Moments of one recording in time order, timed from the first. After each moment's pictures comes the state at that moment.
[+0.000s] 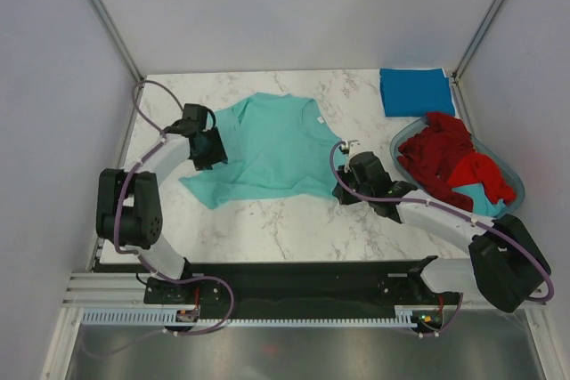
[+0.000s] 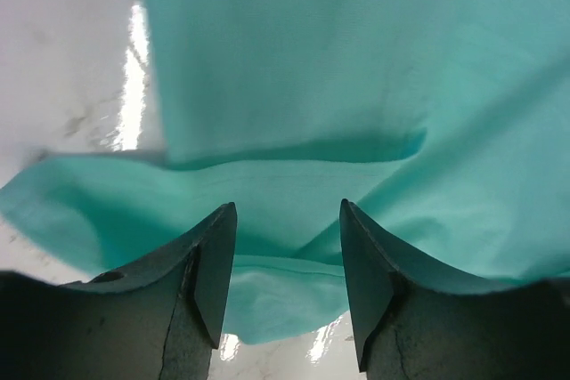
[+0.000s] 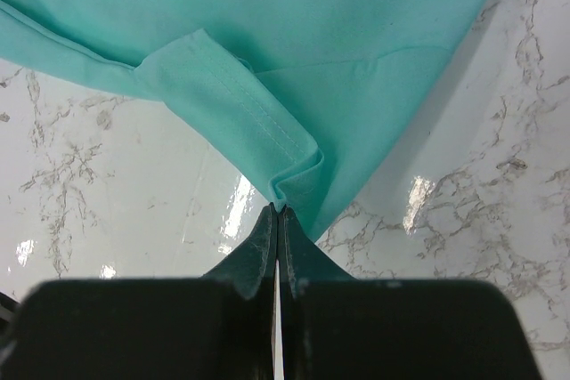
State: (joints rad) left arm -0.08 1.60 1.05 -0.53 -0.01 -0.48; right arm 0.61 1.27 0.63 -0.09 -0.01 0.38
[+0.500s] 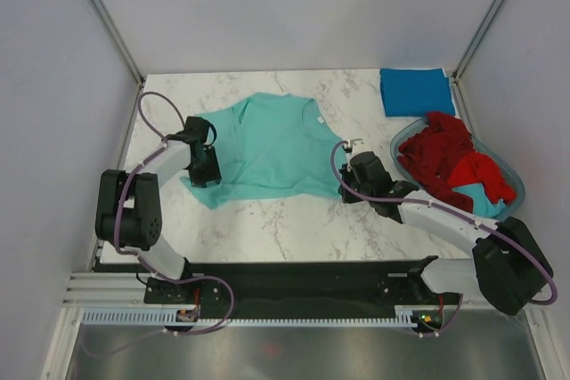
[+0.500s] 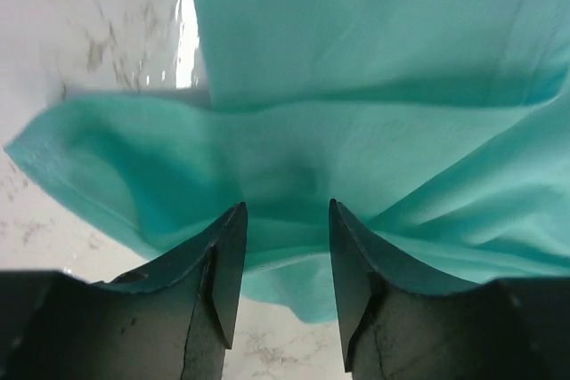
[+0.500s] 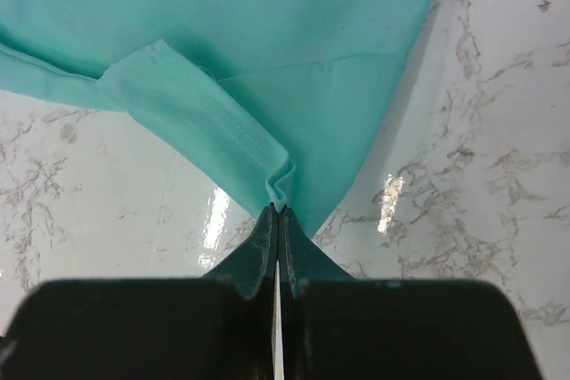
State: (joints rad) left arm -0.12 1.67 1.07 -0.62 -0.05 -0.38; right arm 0.61 1.26 0.64 -0.13 0.07 0.37
